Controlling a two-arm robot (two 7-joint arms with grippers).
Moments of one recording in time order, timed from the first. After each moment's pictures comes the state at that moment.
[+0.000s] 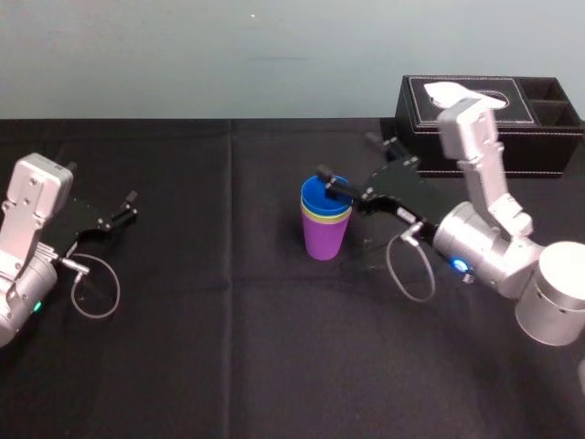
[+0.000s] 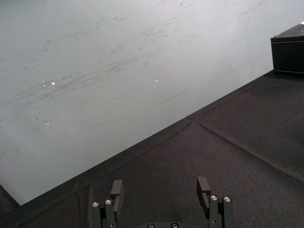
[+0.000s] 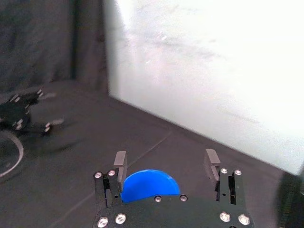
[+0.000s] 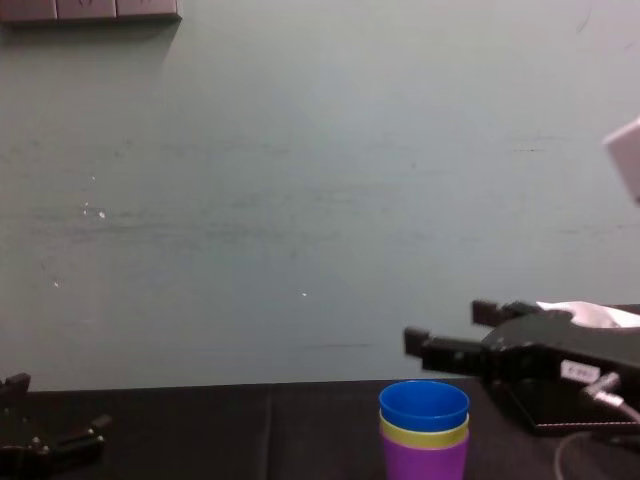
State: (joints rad) left arm -0.20 0.60 0.45 -1.41 -0.25 -0.12 0.03; right arm 0.28 0.37 -0.38 -1.46 0.33 0.00 0.40
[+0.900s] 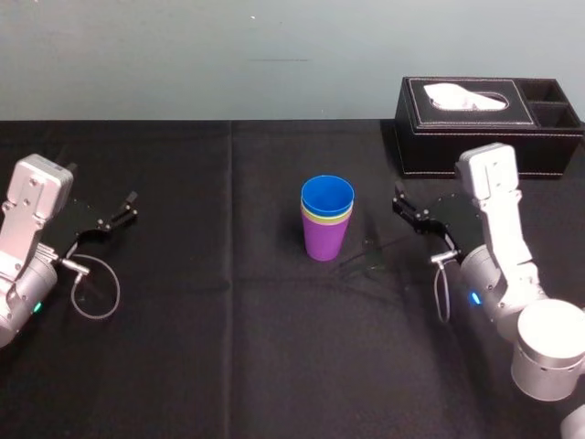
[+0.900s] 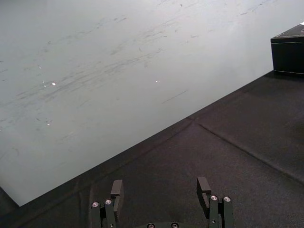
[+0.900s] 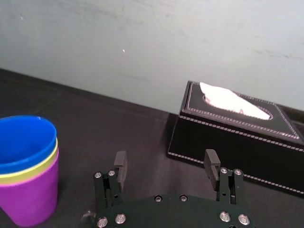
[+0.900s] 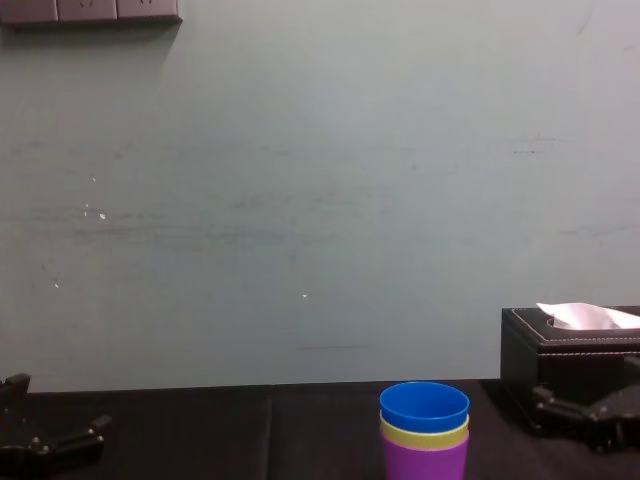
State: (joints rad) left arm -0.20 0.60 0.45 -1.41 -0.25 -0.12 0.03; right arm 0.12 0.27 -0.26 -1.49 0.04 0.04 -0.04
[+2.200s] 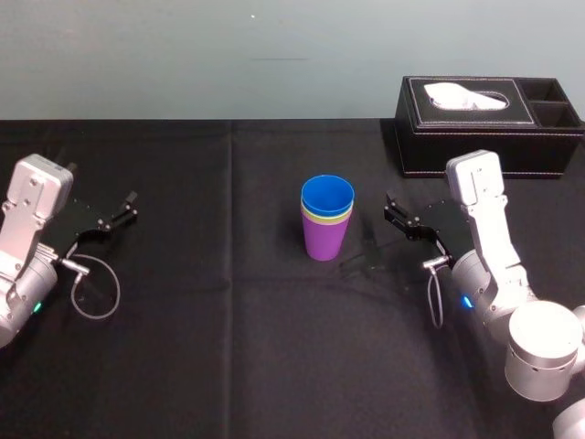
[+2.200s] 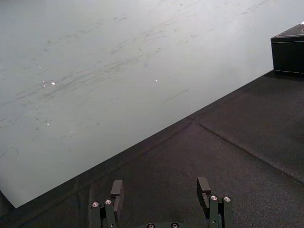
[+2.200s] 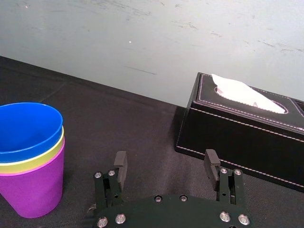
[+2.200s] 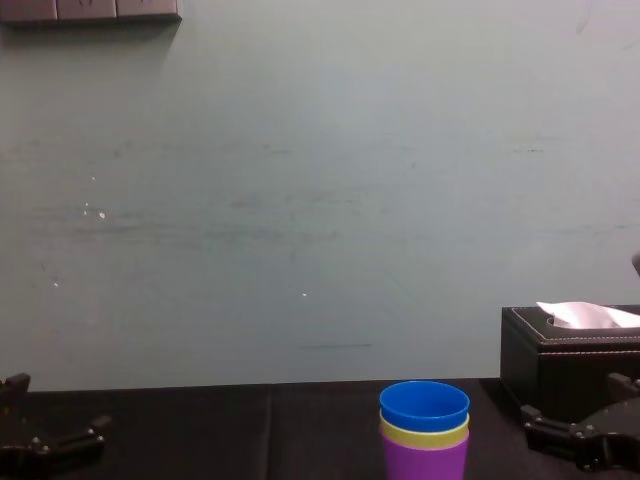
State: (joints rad) left arm -0.20 0.60 0.45 -1.41 -0.25 -0.12 0.03; right arm 0.14 0.25 -0.27 -1.45 0.02 0.03 -0.02
